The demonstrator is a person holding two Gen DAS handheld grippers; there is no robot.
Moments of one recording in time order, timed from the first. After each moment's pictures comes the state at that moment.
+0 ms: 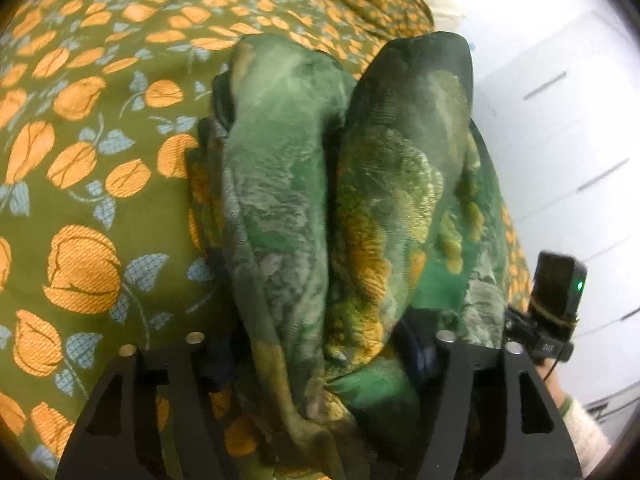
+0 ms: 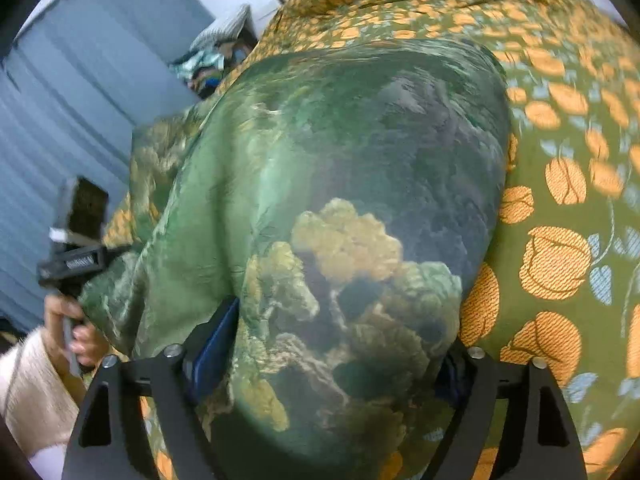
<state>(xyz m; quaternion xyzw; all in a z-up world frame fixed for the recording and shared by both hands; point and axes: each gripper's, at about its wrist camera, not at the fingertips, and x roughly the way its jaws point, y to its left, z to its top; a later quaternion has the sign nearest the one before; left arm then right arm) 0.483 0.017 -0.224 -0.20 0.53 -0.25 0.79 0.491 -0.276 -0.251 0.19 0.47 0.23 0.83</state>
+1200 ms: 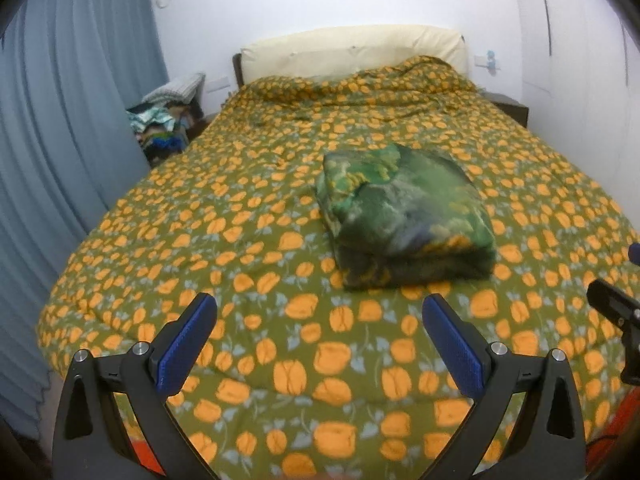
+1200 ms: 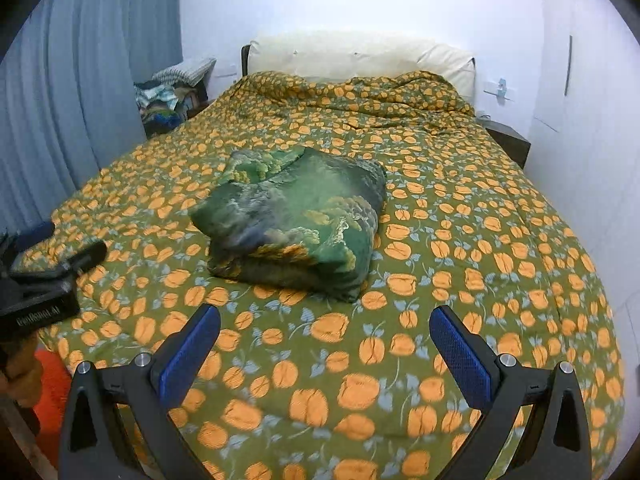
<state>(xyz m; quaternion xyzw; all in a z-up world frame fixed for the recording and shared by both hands) 0.180 -0.017 -0.058 0.08 0.33 -0.01 0.94 0.194 -0.204 -0.062 0.01 0.35 0.00 0.94</state>
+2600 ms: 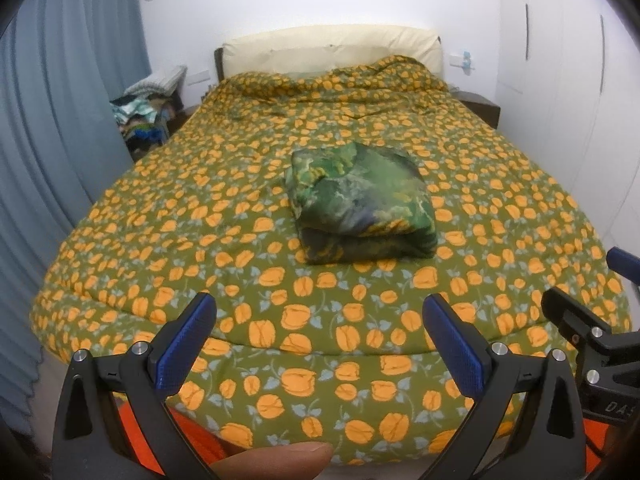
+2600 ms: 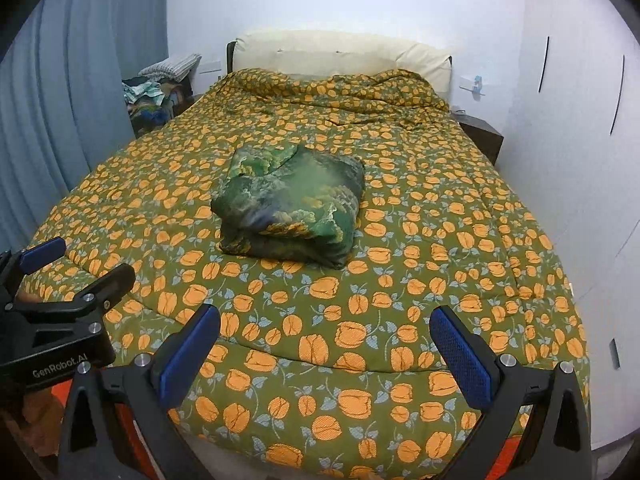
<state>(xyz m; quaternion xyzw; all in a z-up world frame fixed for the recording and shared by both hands) 0.113 -0.037 -0.014 0.06 0.35 -0.05 0.93 0.119 -0.180 -0.007 0.00 0.38 -0.05 0.93</state>
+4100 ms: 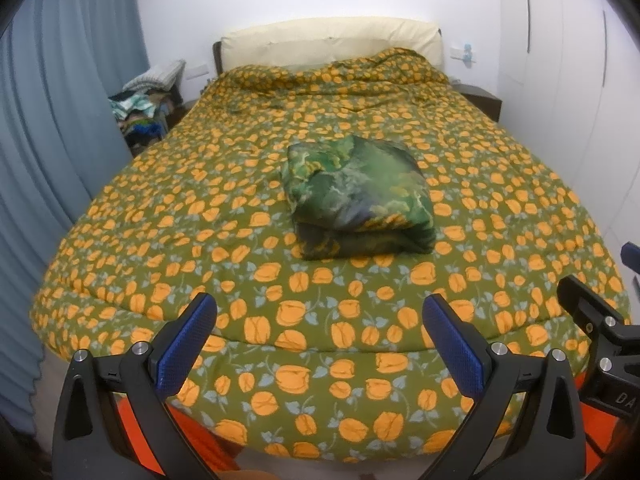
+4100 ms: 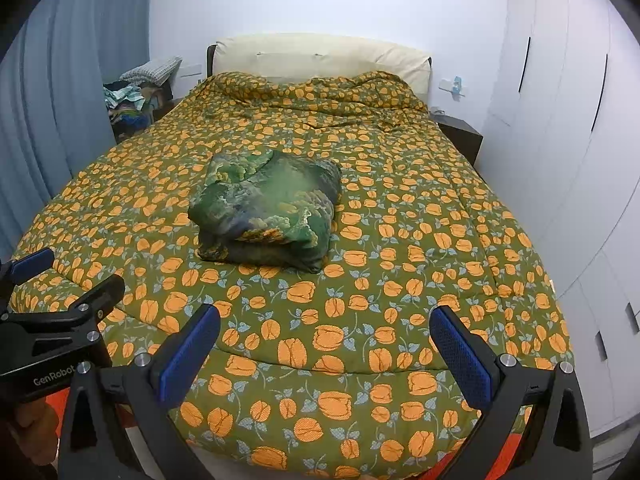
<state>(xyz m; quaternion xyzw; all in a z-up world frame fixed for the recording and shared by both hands) 0.115 -0.044 -0.016 0.06 0.36 -0.05 0.93 0.116 -0.190 -0.003 -0.01 0.37 -0.08 0.92</state>
